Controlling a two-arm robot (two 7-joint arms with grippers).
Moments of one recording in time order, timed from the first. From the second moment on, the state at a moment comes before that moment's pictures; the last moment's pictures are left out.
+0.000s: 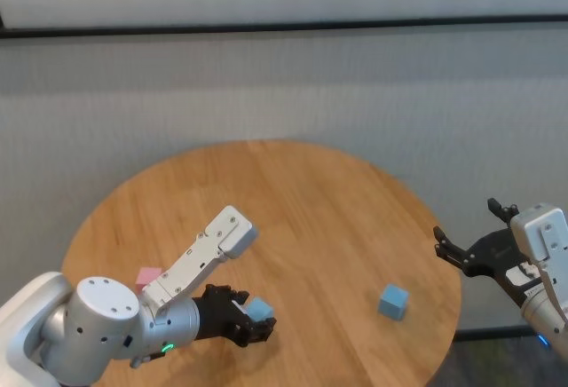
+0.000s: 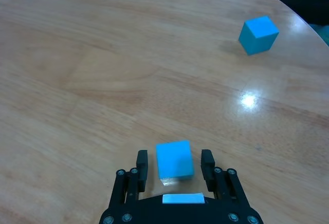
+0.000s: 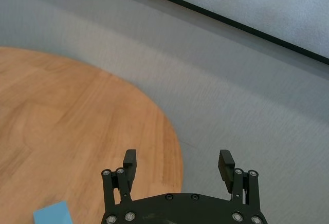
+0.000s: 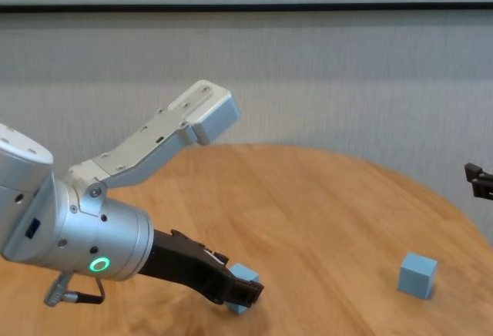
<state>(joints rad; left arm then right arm) -0.40 0.38 0.60 -1.39 -0.19 0.50 -0.47 0.20 0.60 -0.45 -1.41 0.25 -0.12 -0.03</state>
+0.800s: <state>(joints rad) -0.13 0.51 0.38 -1.72 -0.32 0.36 -0.37 0.20 0.60 -0.45 -1.41 0.25 -0.12 -0.03</state>
